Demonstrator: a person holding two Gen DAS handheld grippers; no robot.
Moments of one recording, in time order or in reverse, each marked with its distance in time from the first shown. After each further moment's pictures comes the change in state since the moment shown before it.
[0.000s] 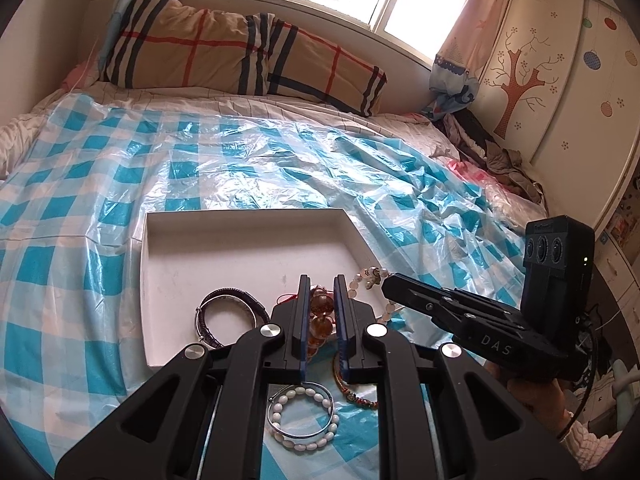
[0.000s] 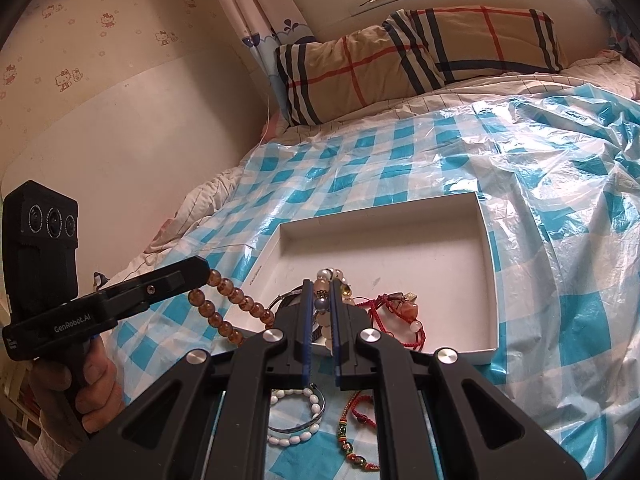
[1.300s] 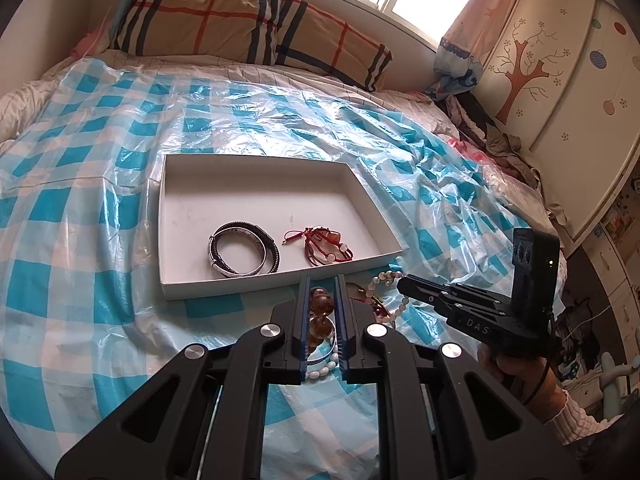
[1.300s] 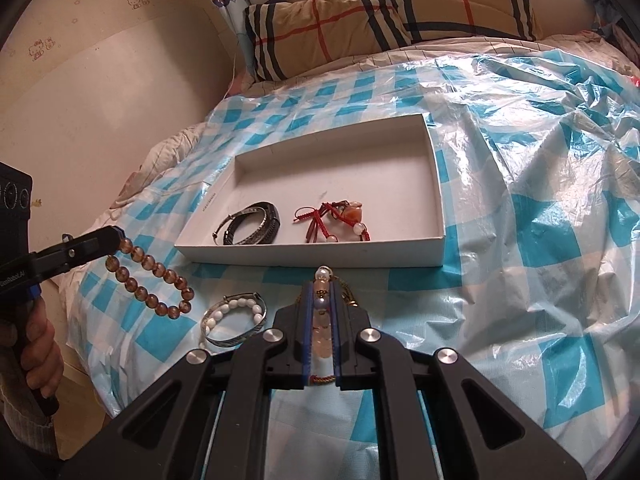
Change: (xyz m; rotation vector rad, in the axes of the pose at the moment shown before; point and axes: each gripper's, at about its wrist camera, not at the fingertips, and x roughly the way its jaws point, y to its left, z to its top) left arm -0.029 0.016 -0.042 -0.041 0.091 -0.019; right arm -0.017 -0.021 -0.055 0.012 0.122 -0.110
